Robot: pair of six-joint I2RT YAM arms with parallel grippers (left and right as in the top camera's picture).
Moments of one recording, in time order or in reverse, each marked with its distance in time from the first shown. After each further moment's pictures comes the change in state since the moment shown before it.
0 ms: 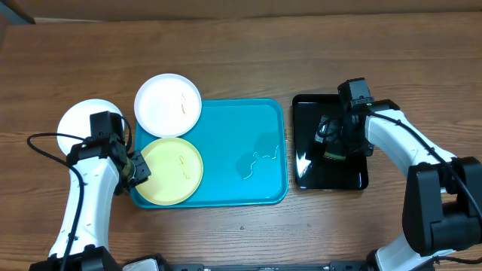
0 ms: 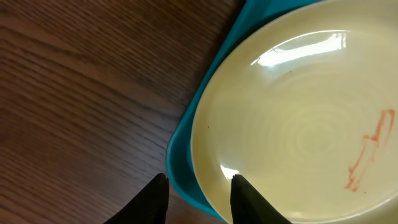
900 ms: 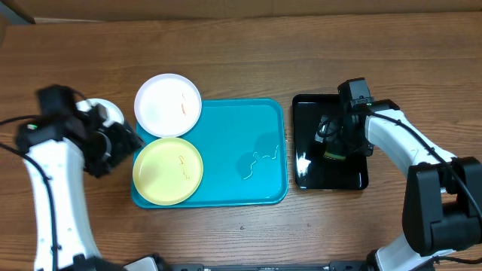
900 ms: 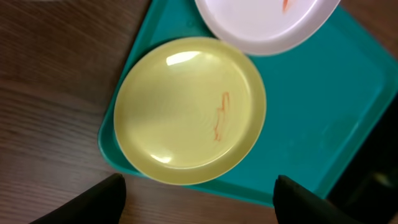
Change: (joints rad) left arm 0.115 0.024 0.364 -0.304 0.384 0.107; right arm 0.000 0.000 0.000 0.000 0.000 0.000
